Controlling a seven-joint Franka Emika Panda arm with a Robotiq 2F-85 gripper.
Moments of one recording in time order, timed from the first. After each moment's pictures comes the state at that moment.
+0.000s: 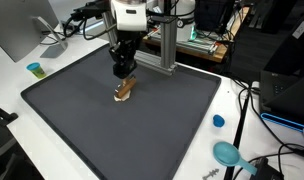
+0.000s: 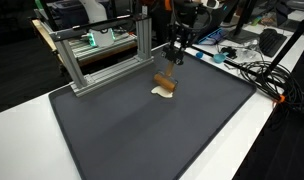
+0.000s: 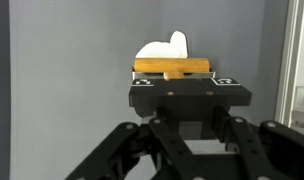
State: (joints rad) arm 0.07 0.32 0.11 -1.91 -0.40 2.17 -1.20
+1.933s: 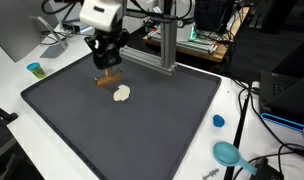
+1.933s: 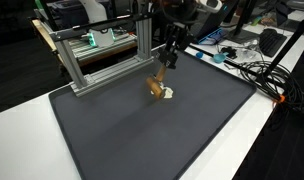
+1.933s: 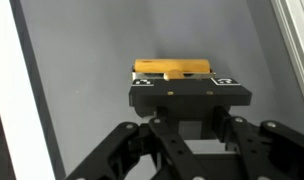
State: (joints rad) arm 0.09 0.36 0.04 -1.78 -0.50 2.03 -0.85
